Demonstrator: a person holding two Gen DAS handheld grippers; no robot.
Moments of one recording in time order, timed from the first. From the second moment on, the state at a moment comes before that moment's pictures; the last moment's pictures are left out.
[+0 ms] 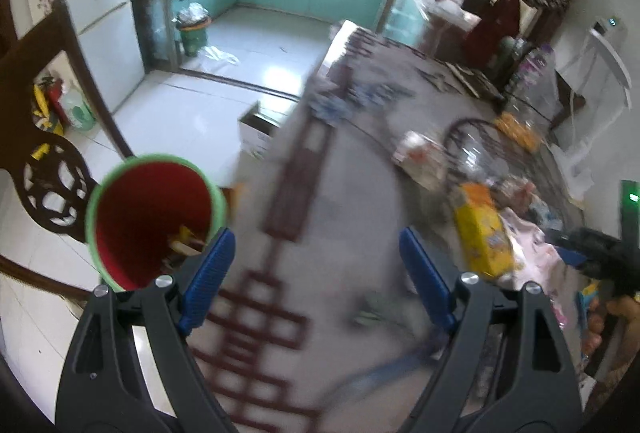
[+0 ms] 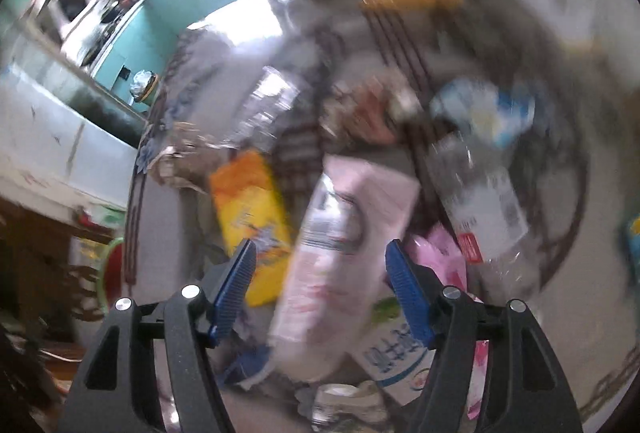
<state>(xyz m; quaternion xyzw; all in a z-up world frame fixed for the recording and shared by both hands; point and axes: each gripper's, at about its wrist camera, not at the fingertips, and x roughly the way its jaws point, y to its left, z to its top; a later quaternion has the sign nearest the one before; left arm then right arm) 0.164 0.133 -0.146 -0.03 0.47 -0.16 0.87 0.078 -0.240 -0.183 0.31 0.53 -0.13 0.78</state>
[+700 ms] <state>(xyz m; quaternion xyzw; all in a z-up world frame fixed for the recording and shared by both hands) 0.130 -0.006 -0.147 0.00 0.48 -0.18 0.86 0.067 -0.301 -0.185 0.41 0.51 0.05 0.75</state>
